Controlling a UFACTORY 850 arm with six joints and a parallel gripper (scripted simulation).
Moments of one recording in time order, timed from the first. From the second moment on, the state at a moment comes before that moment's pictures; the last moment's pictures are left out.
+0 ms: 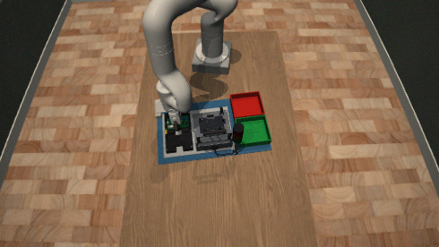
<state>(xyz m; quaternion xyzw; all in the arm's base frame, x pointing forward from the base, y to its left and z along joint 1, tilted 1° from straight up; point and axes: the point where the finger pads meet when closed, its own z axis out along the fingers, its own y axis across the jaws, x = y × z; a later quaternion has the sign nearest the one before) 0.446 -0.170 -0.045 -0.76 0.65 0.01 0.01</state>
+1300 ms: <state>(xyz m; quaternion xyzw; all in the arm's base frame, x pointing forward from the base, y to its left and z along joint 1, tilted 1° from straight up) 0.446 -0.171 -0.013 -0.76 0.65 0.01 0.01</state>
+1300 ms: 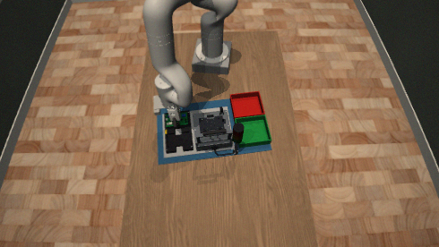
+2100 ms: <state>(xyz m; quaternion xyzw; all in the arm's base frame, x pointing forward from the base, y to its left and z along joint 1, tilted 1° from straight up) 0.446 -0.172 0.053 -0.76 0.65 0.01 0.01</state>
